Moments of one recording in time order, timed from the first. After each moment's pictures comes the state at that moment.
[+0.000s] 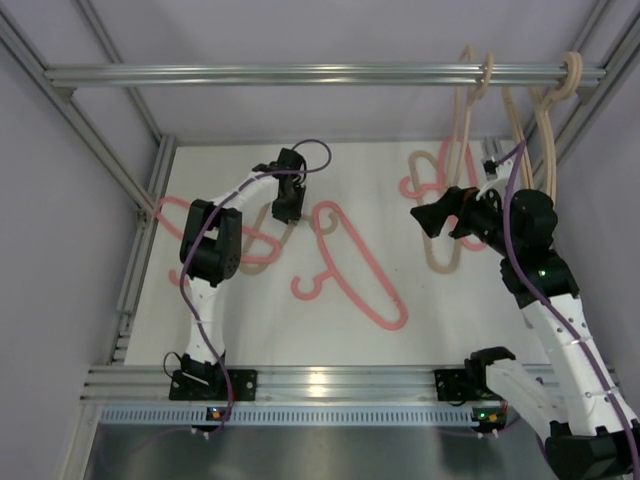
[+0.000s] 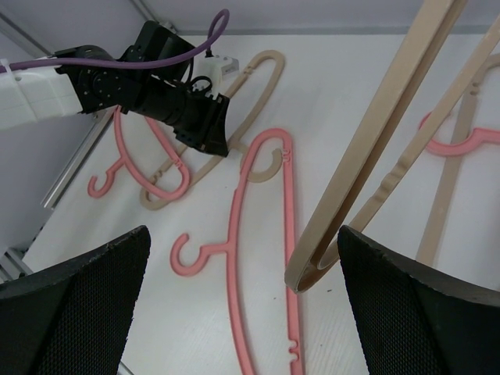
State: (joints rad) left arm -0.36 2.20 1.72 -0.69 -0.05 -0.16; right arm 0.20 0.83 0.96 -0.33 -0.40 0.34
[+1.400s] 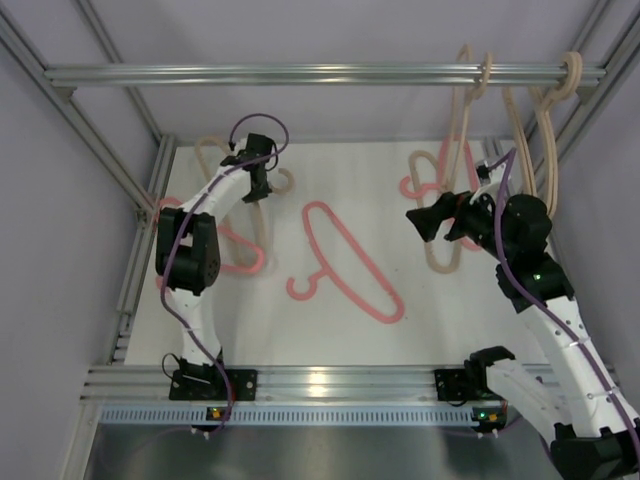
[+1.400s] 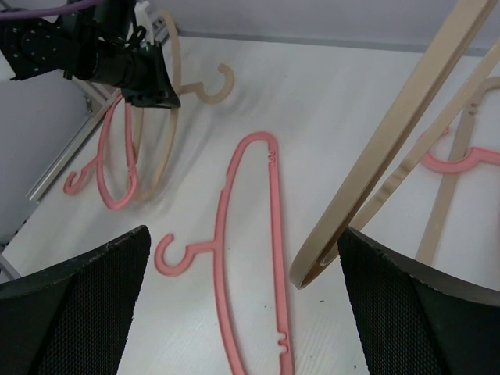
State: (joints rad) left arm -0.24 2.06 1.68 -0.65 -0.40 -0.50; right arm 0.25 0.81 0.91 -0.27 -0.37 0.29
